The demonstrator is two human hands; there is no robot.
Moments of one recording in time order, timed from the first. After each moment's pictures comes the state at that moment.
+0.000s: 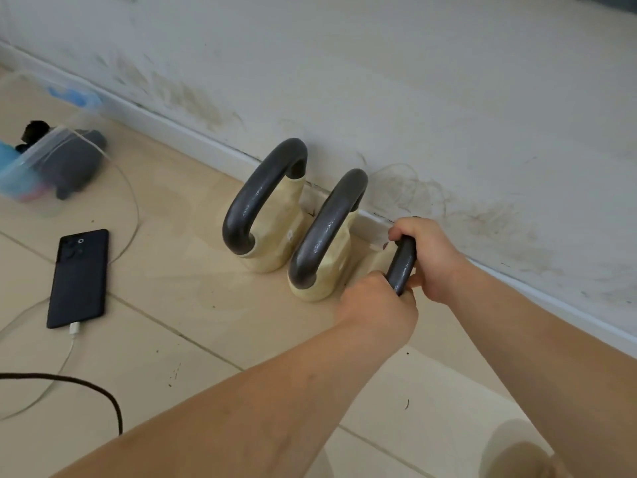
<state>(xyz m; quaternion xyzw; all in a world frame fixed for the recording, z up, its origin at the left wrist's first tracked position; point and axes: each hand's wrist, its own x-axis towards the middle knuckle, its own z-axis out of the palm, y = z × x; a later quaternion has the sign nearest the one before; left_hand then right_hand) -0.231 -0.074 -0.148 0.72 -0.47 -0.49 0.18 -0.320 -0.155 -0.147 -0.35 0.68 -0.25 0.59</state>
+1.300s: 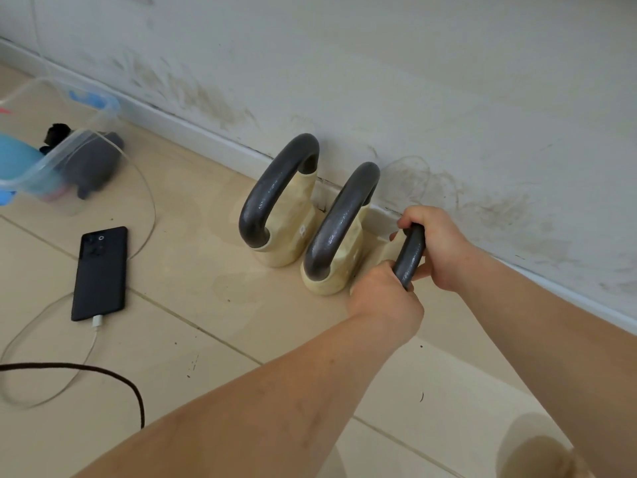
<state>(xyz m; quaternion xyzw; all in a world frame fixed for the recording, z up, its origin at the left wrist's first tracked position) -0.227 -0.068 -0.161 0.70 -0.46 -0.49 0.24 -0.318 -0.158 -0.150 -0.39 0.68 -0.25 0.57</state>
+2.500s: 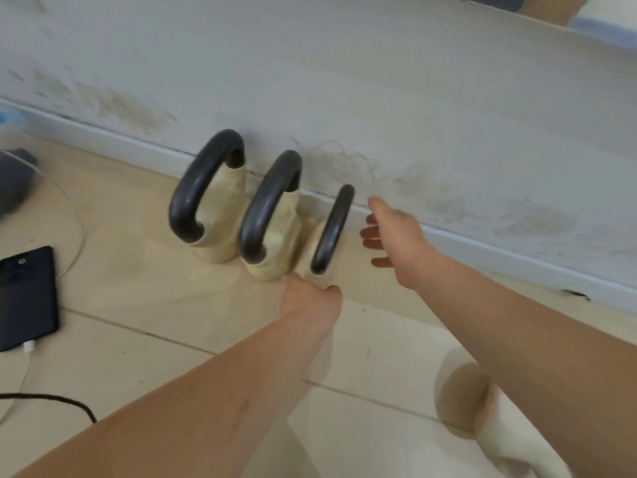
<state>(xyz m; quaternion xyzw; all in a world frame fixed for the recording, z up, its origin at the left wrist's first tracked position) -0.227 -0.029 -0.176 0.75 -0.30 -0.54 0.24 -0.360 -0.107 -0.140 -0.36 0.76 -0.28 0.47</state>
